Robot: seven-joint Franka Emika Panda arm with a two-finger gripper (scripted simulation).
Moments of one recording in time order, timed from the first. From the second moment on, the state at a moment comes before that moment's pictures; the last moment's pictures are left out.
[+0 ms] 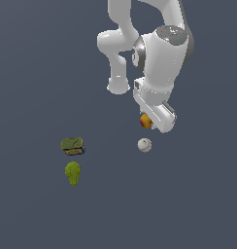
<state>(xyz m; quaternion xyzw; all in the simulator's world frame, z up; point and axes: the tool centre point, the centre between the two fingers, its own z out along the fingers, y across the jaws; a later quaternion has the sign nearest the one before) -0.022 0.116 0.230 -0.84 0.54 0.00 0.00</state>
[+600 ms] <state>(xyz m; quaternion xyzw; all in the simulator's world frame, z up) -0.054 0.053 0.332 -0.84 0.54 0.00 0.00</state>
